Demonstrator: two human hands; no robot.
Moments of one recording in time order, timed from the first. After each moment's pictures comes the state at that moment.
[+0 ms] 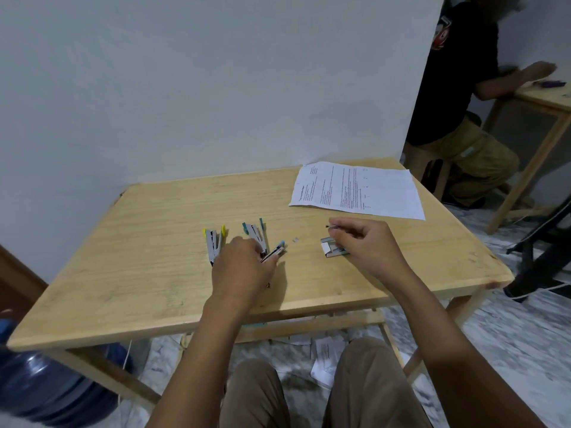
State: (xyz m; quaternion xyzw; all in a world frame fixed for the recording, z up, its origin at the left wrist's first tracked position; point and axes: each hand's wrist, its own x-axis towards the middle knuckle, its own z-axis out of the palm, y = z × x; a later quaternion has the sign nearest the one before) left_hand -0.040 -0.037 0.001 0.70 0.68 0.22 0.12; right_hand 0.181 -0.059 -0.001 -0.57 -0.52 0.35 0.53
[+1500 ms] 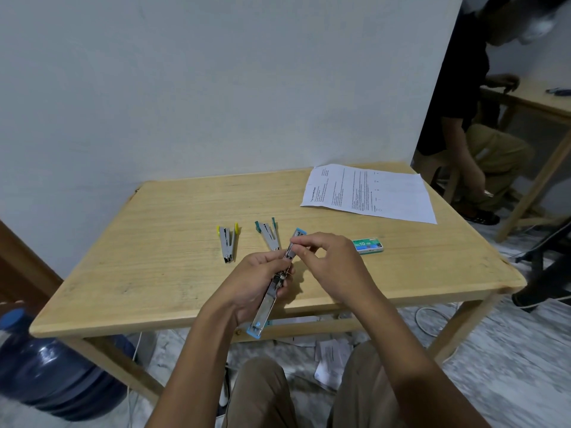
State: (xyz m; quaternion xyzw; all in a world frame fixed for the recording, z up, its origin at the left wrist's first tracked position) left_hand -0.055 -0.056 0.000 0.47 0.40 0.37 0.70; right_hand 0.104 -0.074 0.003 -0.59 -0.63 0.24 0.43
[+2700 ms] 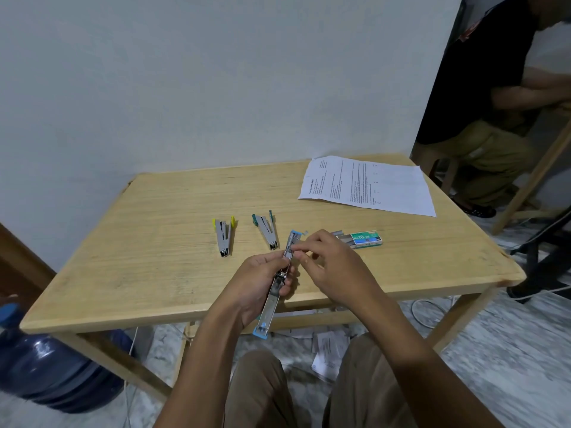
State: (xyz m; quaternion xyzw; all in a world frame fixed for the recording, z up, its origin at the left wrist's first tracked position) left_hand -0.045 -0.054 -0.020 0.43 0.41 0.38 0.71; right_hand 0.116 -0.069 -0.026 -0.58 -0.73 0.14 0.34
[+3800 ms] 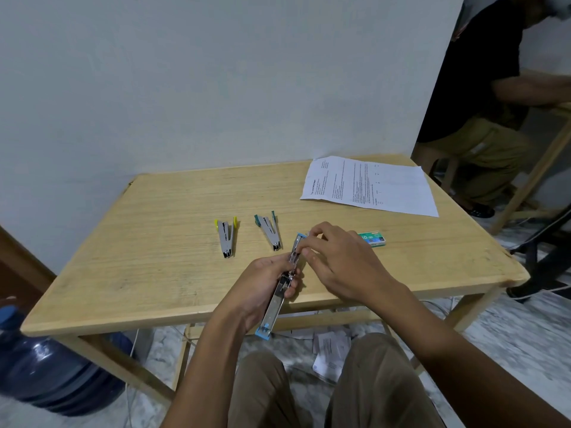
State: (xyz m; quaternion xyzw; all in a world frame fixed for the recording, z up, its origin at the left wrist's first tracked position) left_hand -0.051 -0.059 -0.021 0.48 0.40 0.35 0.69; right_hand 0.125 -0.068 -0.007 -0.57 -0.79 0.01 0.20
